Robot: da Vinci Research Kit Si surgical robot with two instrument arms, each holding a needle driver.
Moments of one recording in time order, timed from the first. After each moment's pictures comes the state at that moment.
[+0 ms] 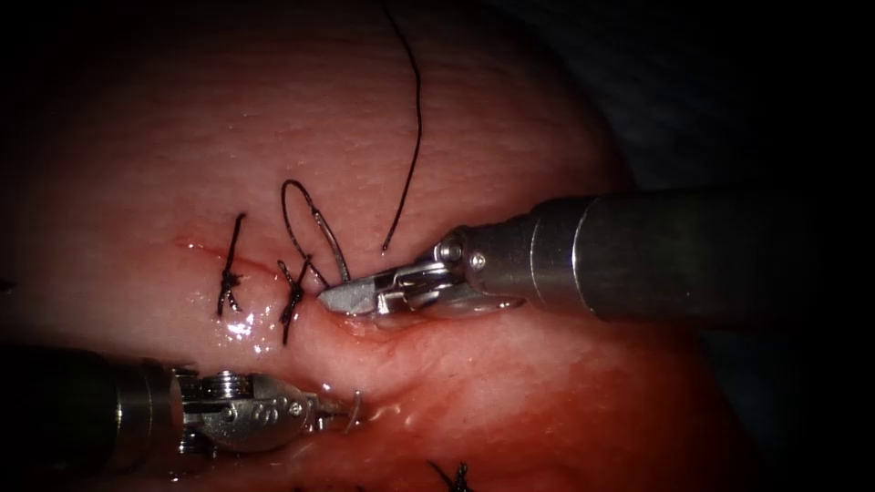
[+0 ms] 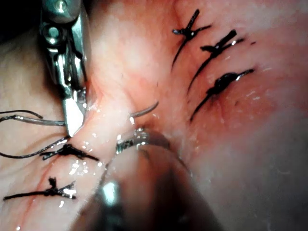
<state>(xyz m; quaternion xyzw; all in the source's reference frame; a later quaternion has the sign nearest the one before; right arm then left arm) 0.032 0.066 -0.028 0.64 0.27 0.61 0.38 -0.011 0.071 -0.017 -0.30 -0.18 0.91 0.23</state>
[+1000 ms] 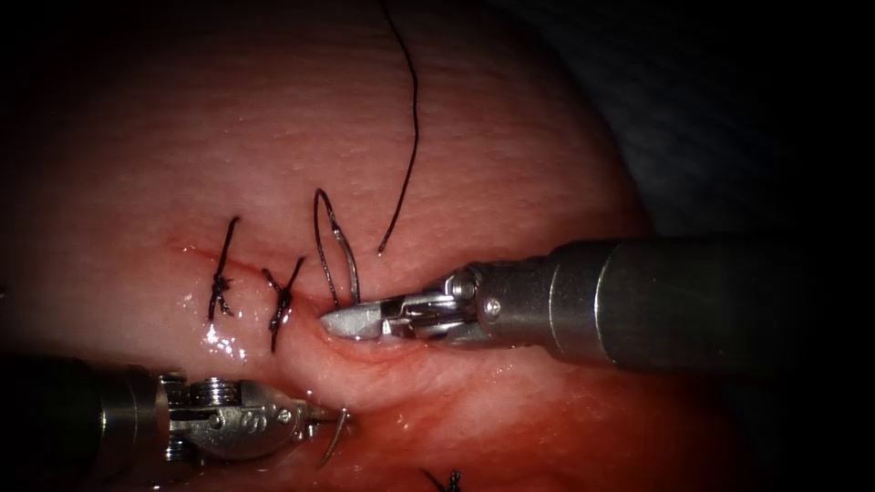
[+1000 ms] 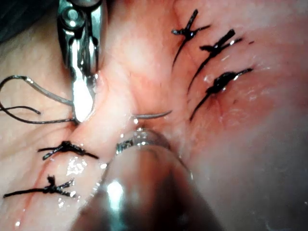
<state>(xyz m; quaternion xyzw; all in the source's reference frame) 0.031 0.067 -0.030 0.61 0.38 0.55 0.42 -0.010 0.071 -0.017 -0.30 -0.18 0.91 0.23</state>
